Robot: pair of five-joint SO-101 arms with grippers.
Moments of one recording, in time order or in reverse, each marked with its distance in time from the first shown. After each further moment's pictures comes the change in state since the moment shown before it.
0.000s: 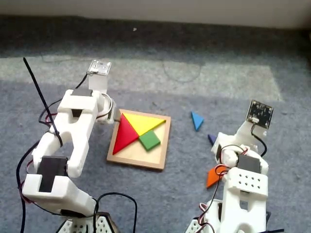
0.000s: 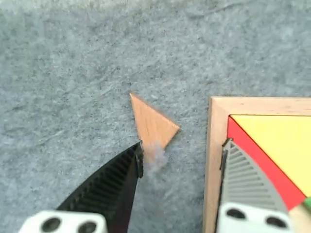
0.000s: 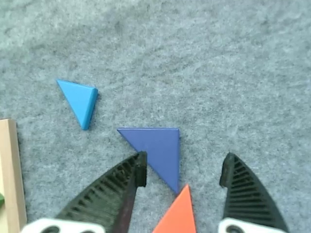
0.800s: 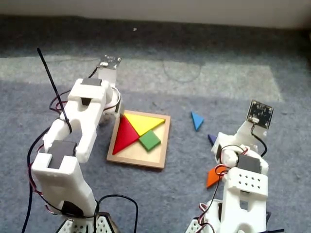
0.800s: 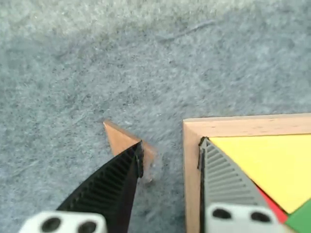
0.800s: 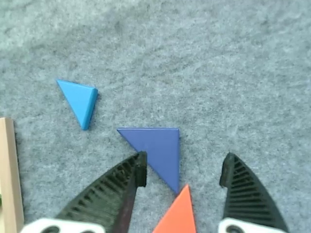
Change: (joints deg) left arm 0.1 13.5 -14.8 6.8 0.4; right arm 0.0 0.0 0.0 0.0 0.0
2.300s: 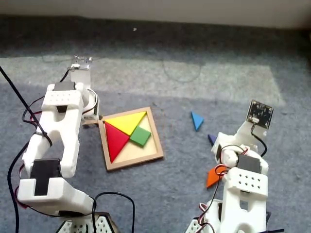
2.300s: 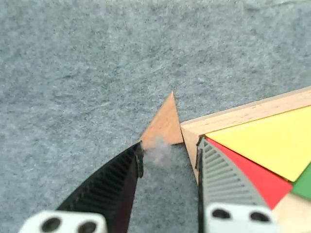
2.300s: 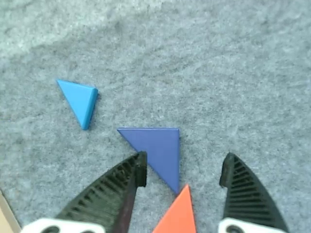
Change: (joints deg) left arm -6.9 -15.7 10.5 3.4 -0.5; right arm 0.0 0.0 0.0 0.0 0.0
